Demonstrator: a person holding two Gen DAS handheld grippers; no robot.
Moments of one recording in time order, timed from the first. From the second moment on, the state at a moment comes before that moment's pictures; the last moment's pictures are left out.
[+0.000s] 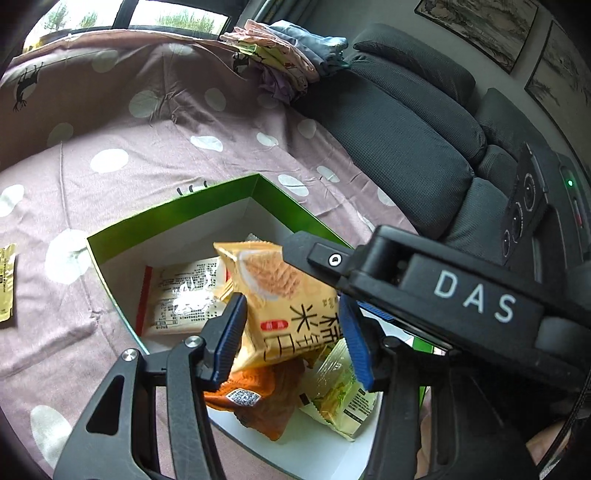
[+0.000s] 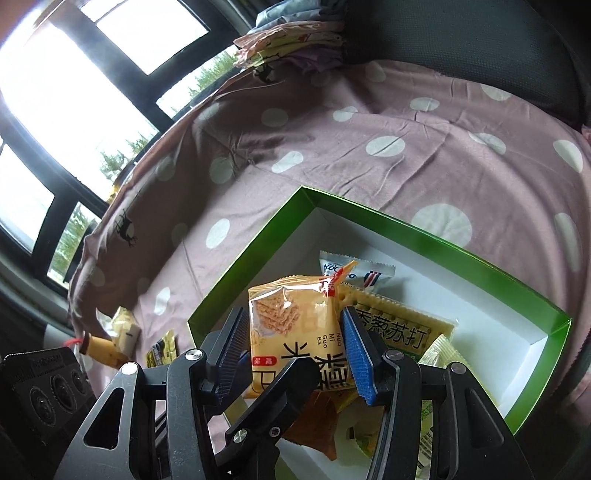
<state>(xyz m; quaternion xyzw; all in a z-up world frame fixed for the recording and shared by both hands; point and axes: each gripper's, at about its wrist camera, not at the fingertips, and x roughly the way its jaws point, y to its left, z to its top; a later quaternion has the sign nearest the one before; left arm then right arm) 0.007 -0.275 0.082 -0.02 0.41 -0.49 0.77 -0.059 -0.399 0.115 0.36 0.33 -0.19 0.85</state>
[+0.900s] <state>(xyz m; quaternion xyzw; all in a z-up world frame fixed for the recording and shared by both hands) 0.181 0.008 0.006 -0.17 0.51 -0.12 0.84 0.178 -0.228 0.039 0.26 0.49 0.03 0.83</state>
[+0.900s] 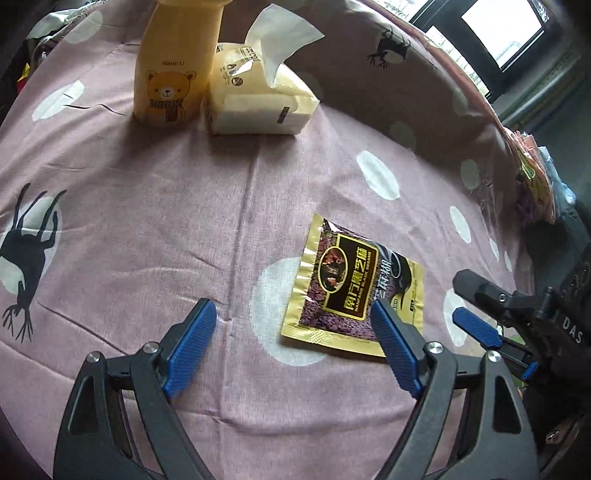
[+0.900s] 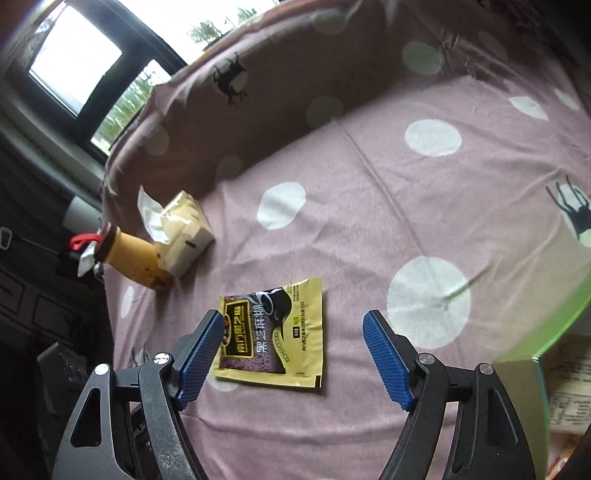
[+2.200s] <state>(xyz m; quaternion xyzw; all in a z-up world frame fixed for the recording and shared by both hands) 0.079 -0.050 0.108 -0.08 0.38 -0.25 0.89 0.085 -0.224 0.112 0.29 0.40 0.15 0.86</state>
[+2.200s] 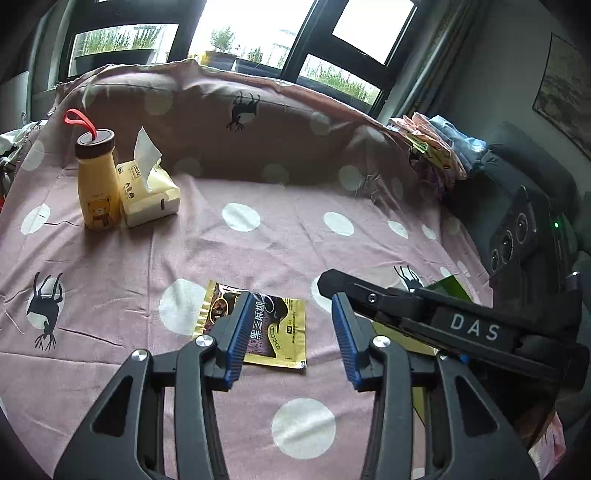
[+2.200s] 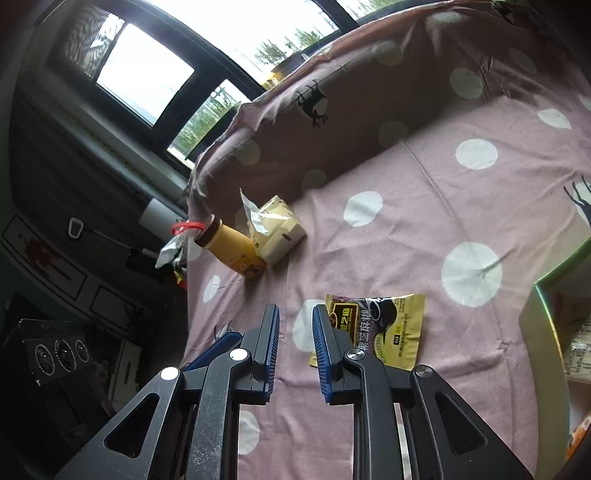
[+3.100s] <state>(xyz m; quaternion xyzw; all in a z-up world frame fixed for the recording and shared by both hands) 0.153 -0.054 -0.003 -0.06 0.50 -0.20 0.84 0.154 -0.236 -0.008 0.37 0.51 0.10 0.77</state>
